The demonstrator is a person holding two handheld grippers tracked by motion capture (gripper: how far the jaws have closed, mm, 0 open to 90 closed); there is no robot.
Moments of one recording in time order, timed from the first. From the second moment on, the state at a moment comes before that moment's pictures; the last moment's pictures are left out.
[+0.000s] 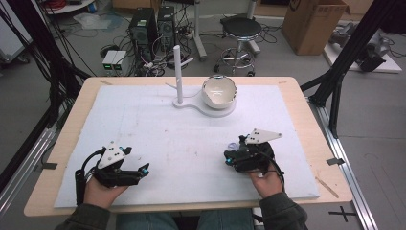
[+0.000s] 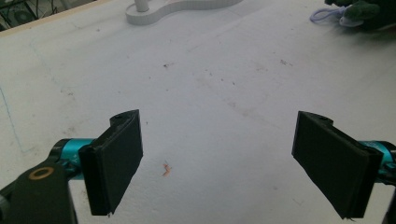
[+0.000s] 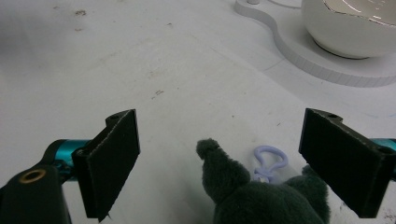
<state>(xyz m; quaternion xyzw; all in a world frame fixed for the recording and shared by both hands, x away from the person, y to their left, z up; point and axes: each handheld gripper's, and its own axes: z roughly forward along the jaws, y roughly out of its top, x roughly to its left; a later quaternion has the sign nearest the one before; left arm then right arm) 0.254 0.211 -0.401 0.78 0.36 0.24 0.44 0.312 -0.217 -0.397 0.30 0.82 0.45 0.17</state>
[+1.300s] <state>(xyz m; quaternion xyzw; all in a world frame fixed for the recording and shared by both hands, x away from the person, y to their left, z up) 0.256 0.216 -0.403 0.78 0.37 0.23 0.44 0.307 -0.256 -0.382 0.33 0.80 0.46 0.20</state>
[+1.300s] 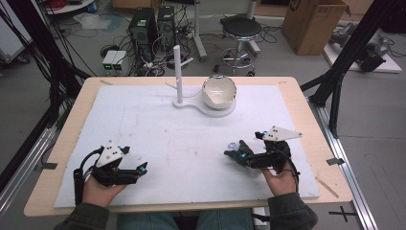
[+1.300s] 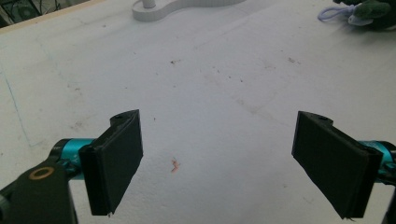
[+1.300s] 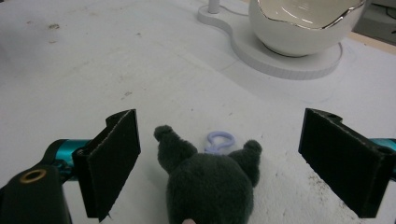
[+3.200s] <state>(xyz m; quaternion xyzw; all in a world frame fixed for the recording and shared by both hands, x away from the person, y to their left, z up) 0.256 0.217 -0.404 0.78 0.38 0.24 0.44 0.304 -0.265 -0.419 0.35 0.85 0.38 0.14</state>
